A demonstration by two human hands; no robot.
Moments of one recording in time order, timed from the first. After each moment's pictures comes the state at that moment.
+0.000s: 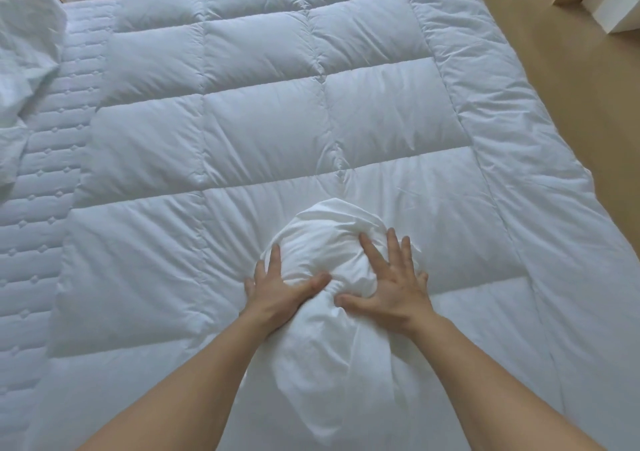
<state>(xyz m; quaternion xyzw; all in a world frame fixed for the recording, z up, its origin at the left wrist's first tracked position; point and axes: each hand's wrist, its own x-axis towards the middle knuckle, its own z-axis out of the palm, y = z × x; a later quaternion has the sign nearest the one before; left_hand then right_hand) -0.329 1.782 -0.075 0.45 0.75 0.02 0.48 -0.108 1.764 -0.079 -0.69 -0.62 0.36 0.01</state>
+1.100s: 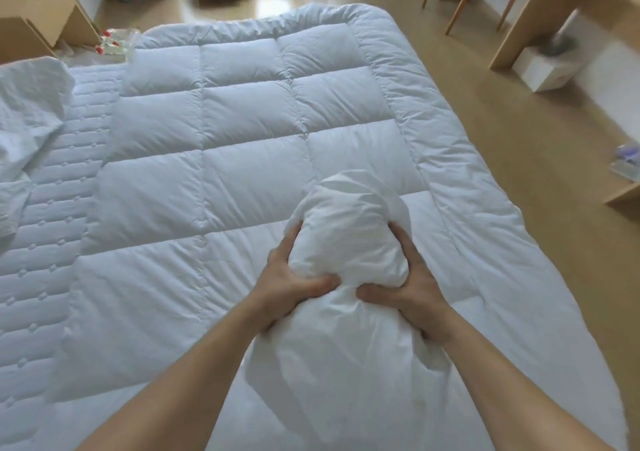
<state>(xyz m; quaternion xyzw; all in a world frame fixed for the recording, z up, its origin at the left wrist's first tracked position) -0.313 1.814 0.048 0.55 0.54 0.26 0.58 -0.079 1.762 0.054 -0.64 -0.46 0.50 0.37</state>
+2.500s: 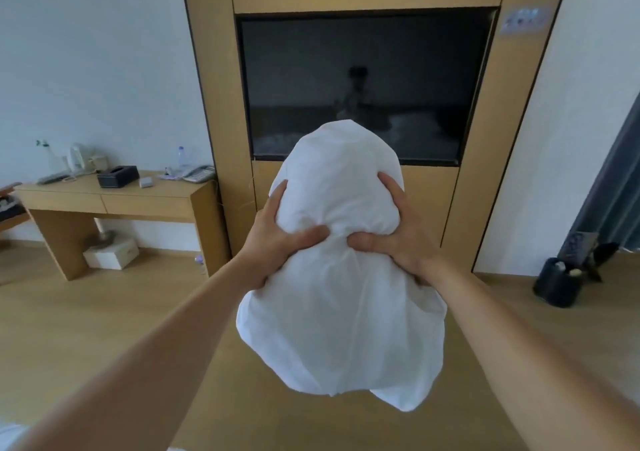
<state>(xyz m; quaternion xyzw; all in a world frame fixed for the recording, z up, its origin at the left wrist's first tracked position) 0.291 1.354 0.440 0.79 -0.04 0.15 0.59 0.326 1.119 0.445 -0.79 -0.24 -0.08 0.56</state>
